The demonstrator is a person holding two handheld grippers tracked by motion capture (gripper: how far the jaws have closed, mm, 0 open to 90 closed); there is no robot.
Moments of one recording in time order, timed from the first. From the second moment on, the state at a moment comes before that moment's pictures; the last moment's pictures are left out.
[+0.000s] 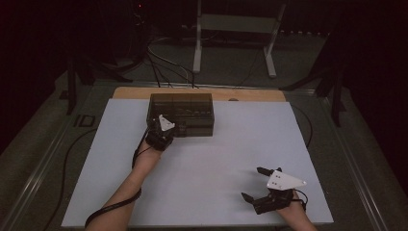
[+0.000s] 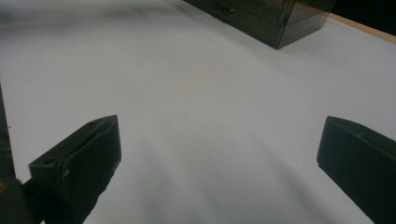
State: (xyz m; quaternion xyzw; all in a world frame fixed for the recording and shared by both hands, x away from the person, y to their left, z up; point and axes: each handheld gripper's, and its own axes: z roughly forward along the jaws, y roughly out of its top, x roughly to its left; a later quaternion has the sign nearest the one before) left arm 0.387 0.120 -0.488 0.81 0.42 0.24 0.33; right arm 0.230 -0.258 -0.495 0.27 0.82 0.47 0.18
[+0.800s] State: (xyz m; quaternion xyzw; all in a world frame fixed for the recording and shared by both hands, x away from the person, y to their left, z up) left arm 0.396 0.121 -0.490 0.81 0.42 0.25 0.33; right arm 0.230 -0.258 -0.495 0.26 0.82 0.47 0.18
